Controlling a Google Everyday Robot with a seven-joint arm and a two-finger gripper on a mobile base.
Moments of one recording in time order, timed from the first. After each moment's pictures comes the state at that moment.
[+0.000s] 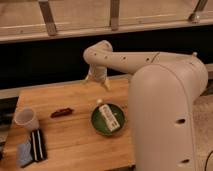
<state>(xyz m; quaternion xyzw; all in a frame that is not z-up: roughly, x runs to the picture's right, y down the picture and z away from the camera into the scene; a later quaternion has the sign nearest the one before) -0.061 -0.008 0.816 -0.21 0.18 0.78 0.57</state>
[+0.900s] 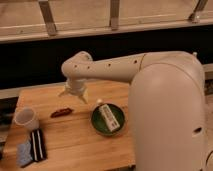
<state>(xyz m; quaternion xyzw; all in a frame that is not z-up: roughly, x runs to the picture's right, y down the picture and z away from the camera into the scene) -0.170 0.052 0.761 -0.28 0.15 0.75 0.58</state>
